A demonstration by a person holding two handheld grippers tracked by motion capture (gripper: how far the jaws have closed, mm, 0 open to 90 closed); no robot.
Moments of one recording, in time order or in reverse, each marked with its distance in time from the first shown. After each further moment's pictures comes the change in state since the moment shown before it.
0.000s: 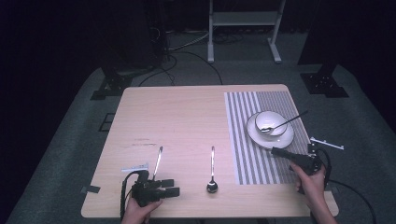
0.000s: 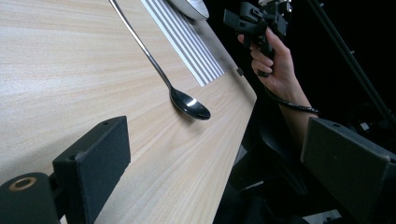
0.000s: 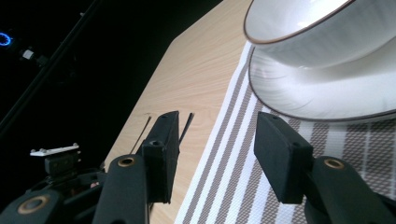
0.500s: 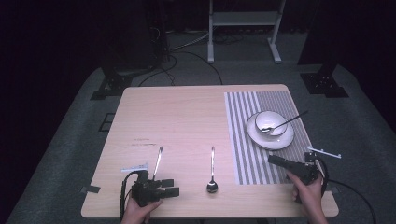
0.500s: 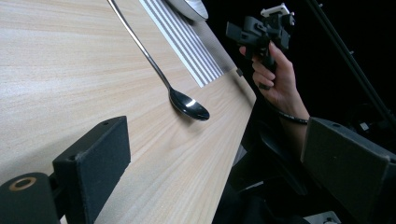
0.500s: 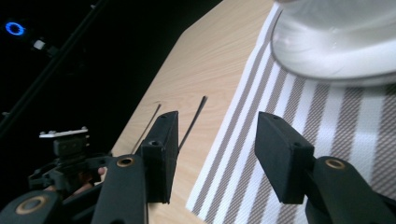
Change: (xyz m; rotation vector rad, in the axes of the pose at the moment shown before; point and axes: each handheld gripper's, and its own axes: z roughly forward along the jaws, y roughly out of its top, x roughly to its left) left arm -0.001 0.000 0.000 0.000 -0.002 0.003; right arm 0.009 -0.027 0.000 0.002 0.032 -0.021
